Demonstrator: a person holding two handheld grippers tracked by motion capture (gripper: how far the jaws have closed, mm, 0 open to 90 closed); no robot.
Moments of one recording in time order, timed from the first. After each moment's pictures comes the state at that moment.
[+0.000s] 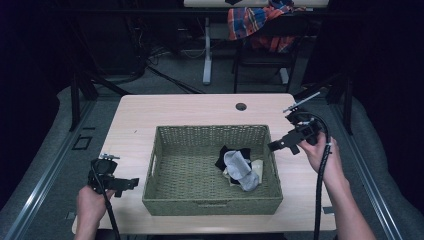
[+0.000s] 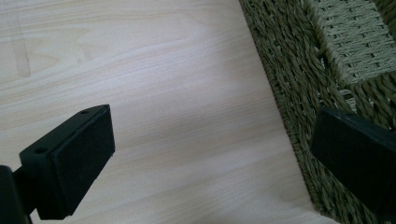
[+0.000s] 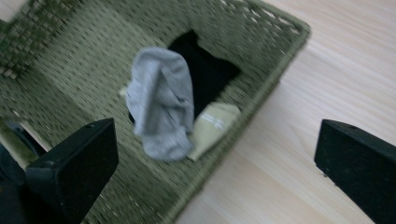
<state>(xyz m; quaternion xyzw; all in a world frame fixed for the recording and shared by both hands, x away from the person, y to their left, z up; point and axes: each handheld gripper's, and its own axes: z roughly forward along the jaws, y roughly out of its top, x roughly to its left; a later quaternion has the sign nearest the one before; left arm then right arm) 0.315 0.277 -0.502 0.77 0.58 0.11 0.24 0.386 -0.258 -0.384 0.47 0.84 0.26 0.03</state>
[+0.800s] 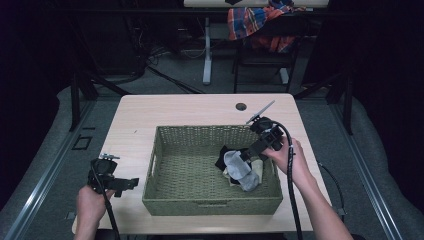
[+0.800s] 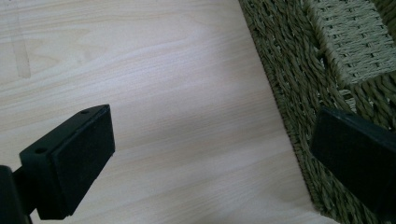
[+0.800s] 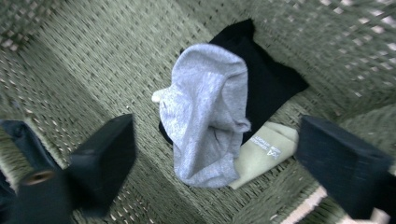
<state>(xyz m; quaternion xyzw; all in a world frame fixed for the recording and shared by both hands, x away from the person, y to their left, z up) 0.315 0.277 -0.502 0.77 0.58 0.11 0.24 0.398 -0.179 -0.423 0.41 0.89 0.21 0.00</state>
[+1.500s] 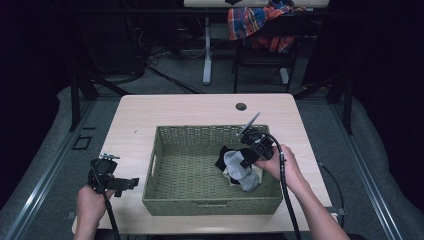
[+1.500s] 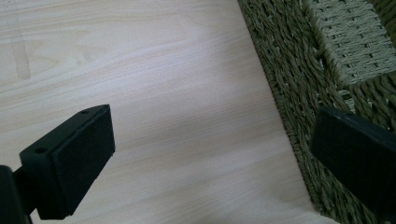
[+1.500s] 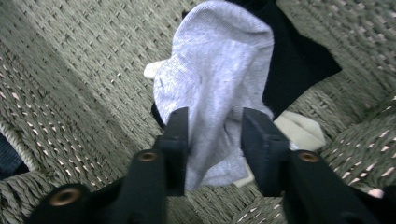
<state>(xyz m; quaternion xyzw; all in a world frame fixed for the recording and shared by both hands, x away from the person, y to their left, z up) 0.316 0.277 -0.501 0.77 0.58 0.11 0.24 0.395 -0.160 -0.456 0.38 0.91 0.15 0.00</state>
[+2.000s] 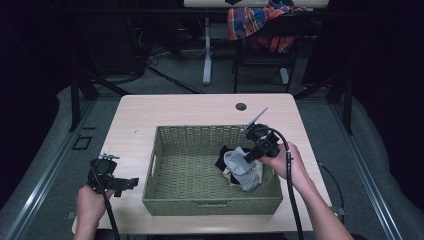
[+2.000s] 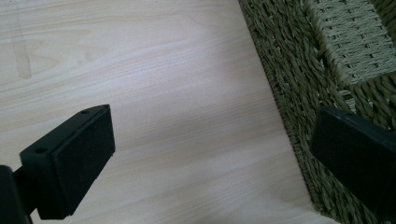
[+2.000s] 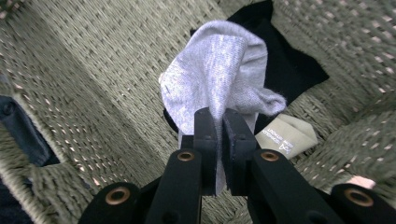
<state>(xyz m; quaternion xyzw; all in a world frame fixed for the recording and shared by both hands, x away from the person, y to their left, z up) 0.316 0.278 -0.501 0.77 0.58 0.11 0.24 0.389 -0.172 -0.432 0.38 0.91 0.18 0.00</state>
